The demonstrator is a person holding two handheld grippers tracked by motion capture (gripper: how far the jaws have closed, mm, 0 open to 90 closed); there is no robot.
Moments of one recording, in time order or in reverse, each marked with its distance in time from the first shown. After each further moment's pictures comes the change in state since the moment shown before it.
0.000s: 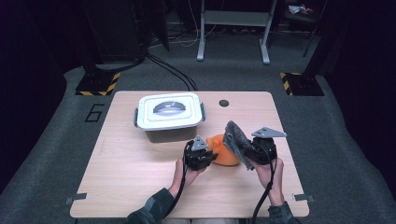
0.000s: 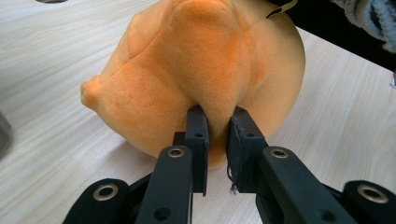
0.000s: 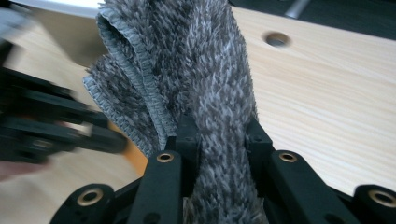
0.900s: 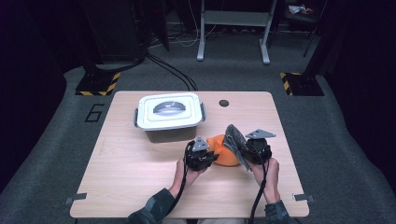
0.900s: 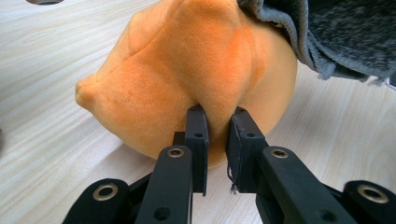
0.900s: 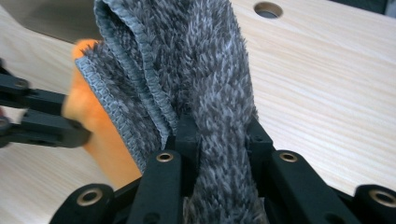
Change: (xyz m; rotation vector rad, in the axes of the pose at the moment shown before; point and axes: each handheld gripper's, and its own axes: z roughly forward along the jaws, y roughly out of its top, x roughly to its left) left arm -0.002 0.000 0.002 -0.003 -0.014 0.008; right arm -0.011 -0.018 0.031 0.099 -0.122 -0.020
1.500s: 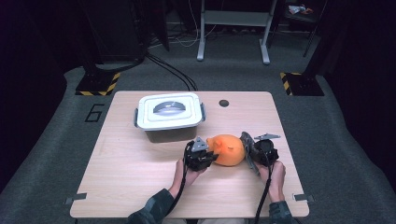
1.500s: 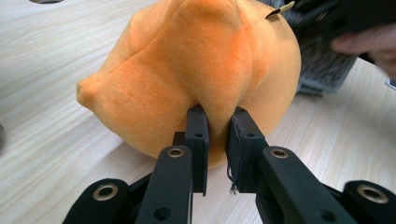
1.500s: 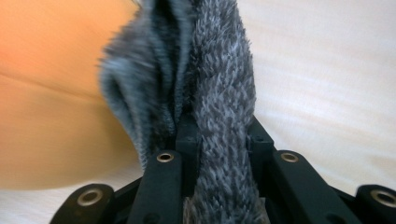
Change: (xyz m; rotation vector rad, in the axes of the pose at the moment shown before) left arm 0.002 -0.002 -0.001 -0.003 0.000 -0.006; right arm -0.040 -0.036 0.037 0.166 -0.094 0.127
